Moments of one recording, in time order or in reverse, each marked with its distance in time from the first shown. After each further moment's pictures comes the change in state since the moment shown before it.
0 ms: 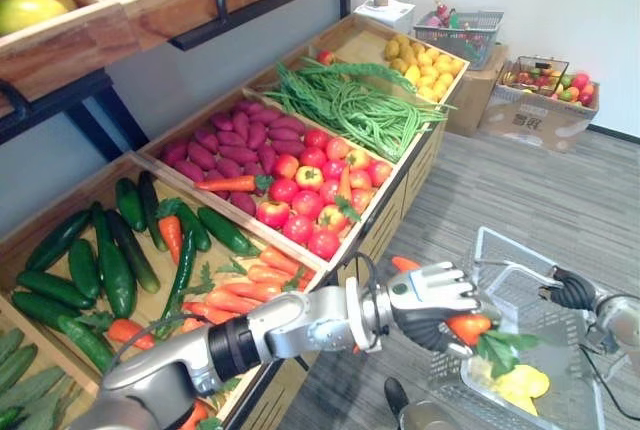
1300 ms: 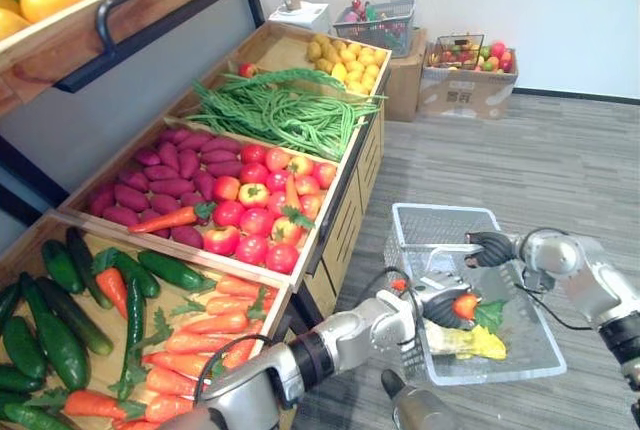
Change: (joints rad) left arm 0.058 -0.467 0.082 0.665 0.021 0.247 -0.078; right arm -0.384 0.009 0.351 -0.132 0.000 0.091 0.337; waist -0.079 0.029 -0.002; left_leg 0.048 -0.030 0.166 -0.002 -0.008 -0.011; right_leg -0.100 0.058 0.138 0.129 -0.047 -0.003
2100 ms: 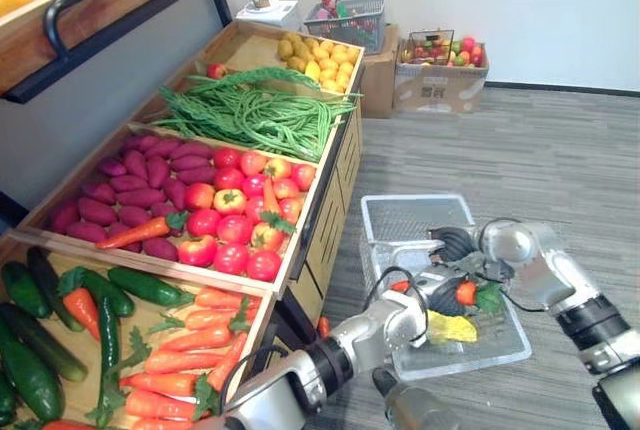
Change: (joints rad) left arm 0.029 -0.116 0.090 0.098 0.037 0.058 0.042; right arm -0.092 0.149 0.091 -0.077 -0.077 0.078 0.079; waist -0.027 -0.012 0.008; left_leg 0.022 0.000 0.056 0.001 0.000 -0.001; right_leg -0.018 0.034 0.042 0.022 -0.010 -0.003
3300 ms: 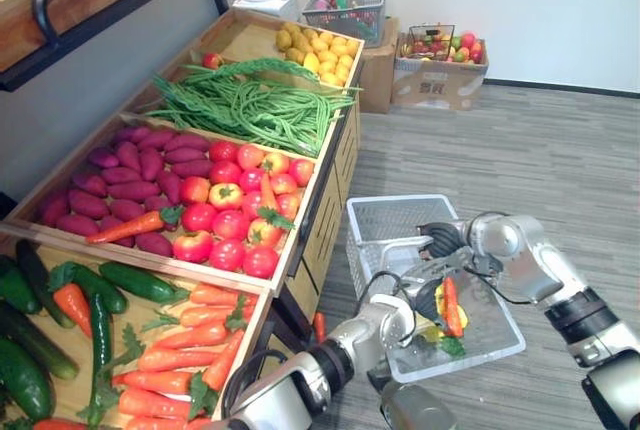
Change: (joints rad) left arm 0.006 -0.038 0.048 0.129 0.080 0.080 0.007; right arm -0.046 0.028 0.014 -0.009 -0.047 0.033 0.020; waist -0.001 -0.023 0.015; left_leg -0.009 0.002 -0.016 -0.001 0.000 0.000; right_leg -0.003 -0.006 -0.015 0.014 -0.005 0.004
